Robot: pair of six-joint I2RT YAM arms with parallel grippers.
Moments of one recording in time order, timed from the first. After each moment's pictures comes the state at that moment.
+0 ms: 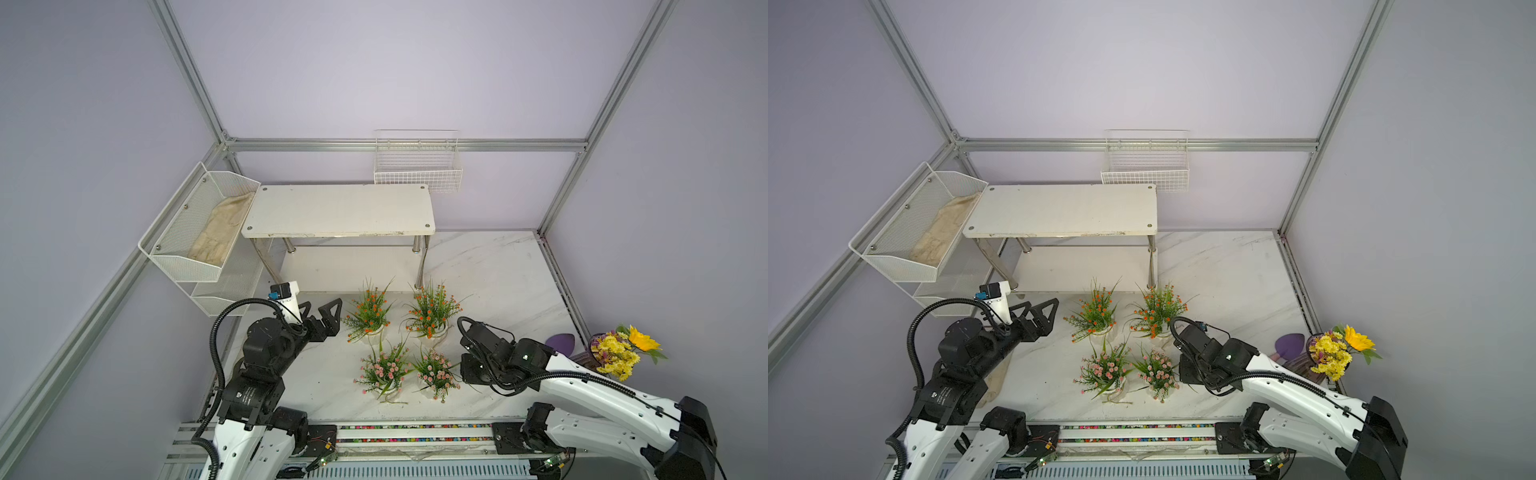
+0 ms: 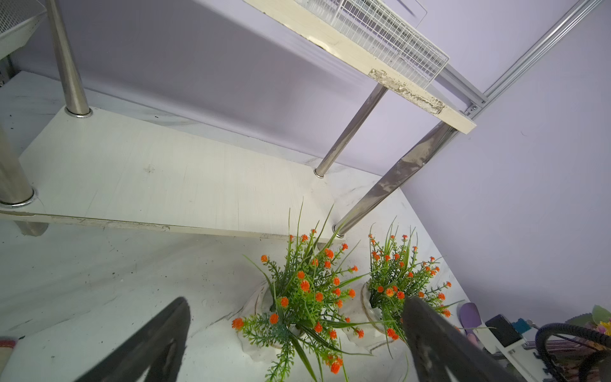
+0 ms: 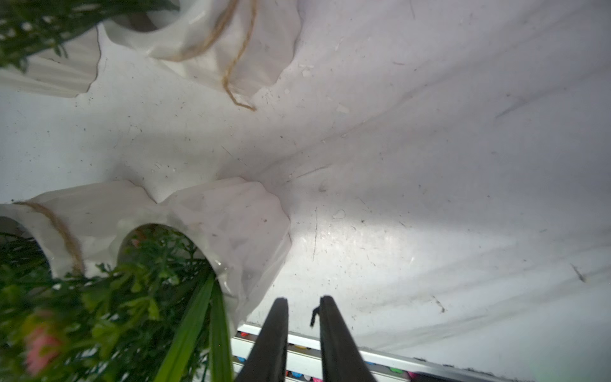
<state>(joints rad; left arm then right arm) -0.20 0.50 0.69 -0.44 0.15 -0.48 0.88 1.01 0.73 -0.88 0.05 0.92</state>
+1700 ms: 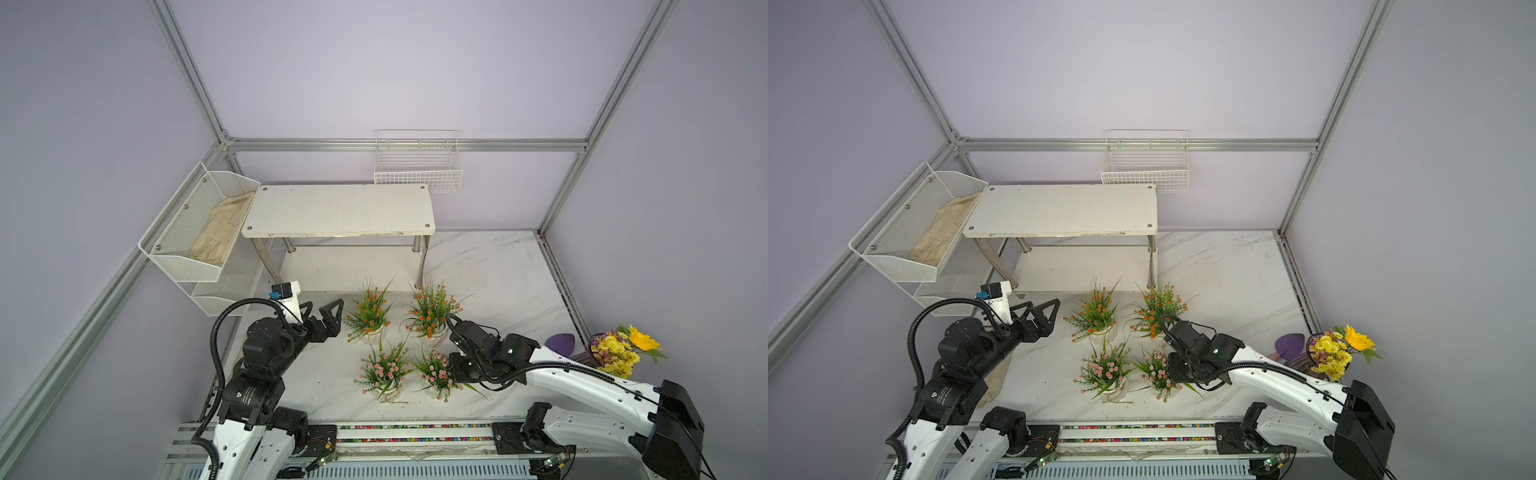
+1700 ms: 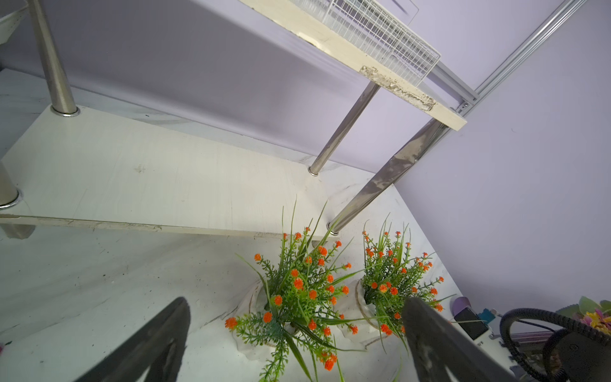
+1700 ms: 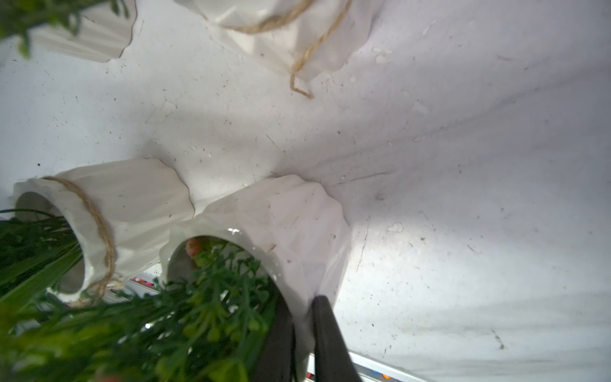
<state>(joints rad) -0.20 0.51 0.69 -0.41 0.19 -0.47 0.89 1.12 0.78 -0.82 -0.05 0.86</state>
